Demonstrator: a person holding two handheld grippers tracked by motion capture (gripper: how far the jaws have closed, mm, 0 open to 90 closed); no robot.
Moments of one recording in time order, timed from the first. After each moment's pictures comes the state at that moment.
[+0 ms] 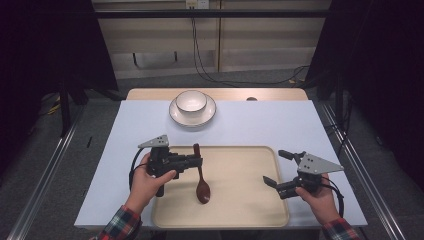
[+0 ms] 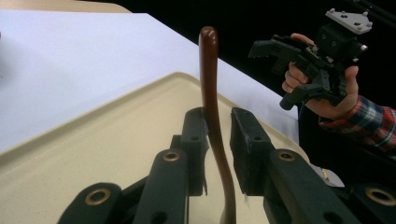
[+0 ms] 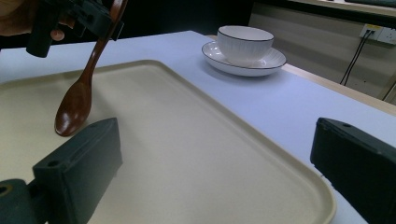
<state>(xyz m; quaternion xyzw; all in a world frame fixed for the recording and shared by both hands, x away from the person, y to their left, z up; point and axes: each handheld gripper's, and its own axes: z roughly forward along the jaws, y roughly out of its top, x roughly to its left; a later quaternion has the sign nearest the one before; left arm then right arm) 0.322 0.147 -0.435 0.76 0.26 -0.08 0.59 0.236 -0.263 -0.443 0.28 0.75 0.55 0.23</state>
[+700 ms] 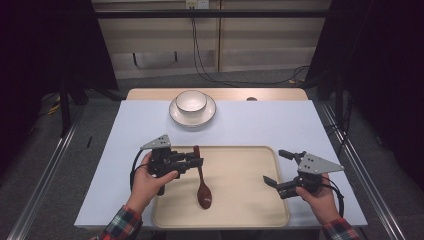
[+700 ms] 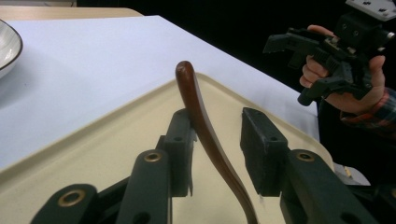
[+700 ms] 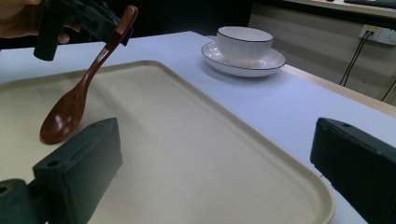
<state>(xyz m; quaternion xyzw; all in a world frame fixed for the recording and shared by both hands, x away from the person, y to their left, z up) 0.323 0.144 -0.438 0.77 0.26 -0.05 0.58 0.236 -0.264 -0.442 0.28 0.75 0.55 0.23</state>
